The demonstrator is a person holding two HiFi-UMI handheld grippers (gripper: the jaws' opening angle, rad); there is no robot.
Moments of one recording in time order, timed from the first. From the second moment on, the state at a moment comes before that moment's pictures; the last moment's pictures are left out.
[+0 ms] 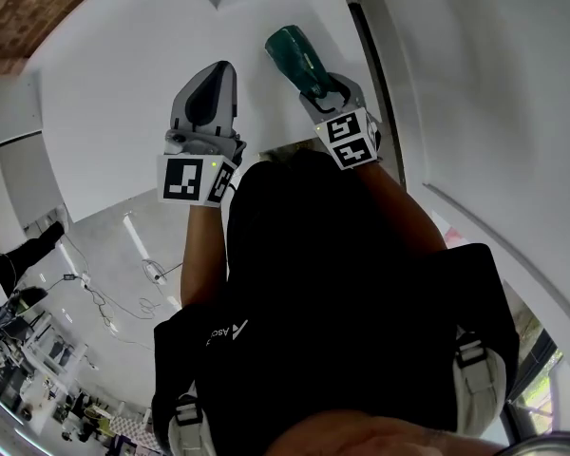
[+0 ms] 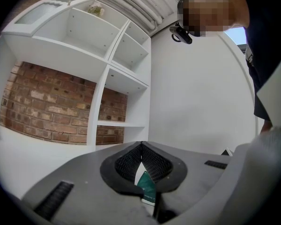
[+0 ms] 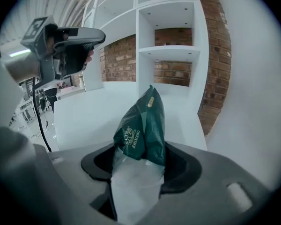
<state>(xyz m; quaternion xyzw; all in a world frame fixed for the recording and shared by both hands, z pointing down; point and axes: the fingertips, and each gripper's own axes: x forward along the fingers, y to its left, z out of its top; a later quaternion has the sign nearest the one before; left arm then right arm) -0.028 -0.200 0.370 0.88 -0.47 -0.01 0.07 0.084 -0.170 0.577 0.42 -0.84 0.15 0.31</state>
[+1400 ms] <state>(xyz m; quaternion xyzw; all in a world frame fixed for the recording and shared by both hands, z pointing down) -0.121 -0.298 0.369 0.87 -0.48 0.00 0.06 -0.035 -0.402 0.517 0.45 -0.84 0.12 0.28</state>
